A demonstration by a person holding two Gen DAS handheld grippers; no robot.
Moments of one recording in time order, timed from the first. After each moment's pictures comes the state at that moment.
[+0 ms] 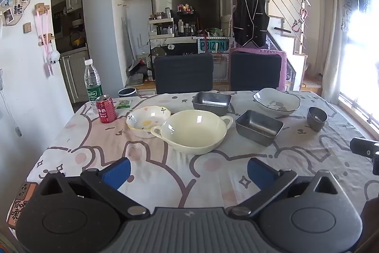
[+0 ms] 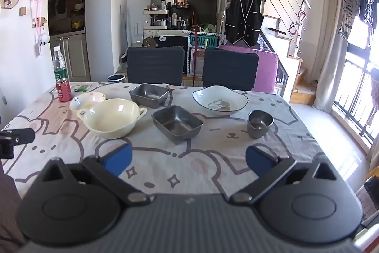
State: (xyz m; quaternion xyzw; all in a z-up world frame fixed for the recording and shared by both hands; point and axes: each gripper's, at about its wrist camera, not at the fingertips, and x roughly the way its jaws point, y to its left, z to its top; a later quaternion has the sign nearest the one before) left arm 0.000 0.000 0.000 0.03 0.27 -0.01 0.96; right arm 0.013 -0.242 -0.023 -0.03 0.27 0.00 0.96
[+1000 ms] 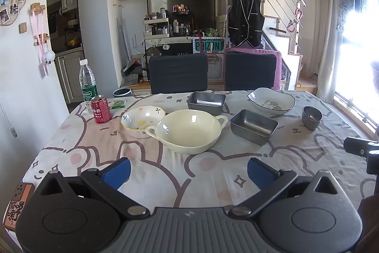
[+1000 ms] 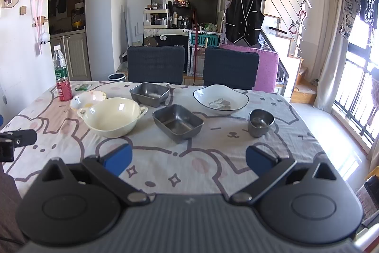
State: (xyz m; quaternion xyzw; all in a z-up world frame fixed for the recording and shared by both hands) left arm 0.000 -0.013 -0.005 0.03 0.27 -0.02 0.96; right arm 0.013 -0.242 -0.023 -0.03 0.27 0.00 0.96
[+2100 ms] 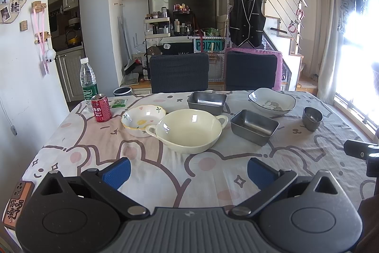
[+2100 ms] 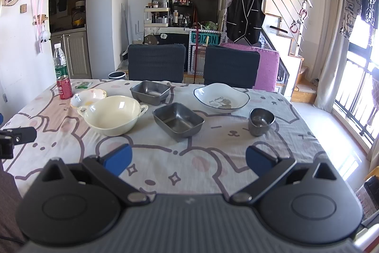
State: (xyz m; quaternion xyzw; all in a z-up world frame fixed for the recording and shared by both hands) left arm 0.000 -0.014 -0.006 0.03 0.27 -0.02 0.96; right arm 0.014 -0.241 -0.024 -0.03 0.28 0.00 0.96
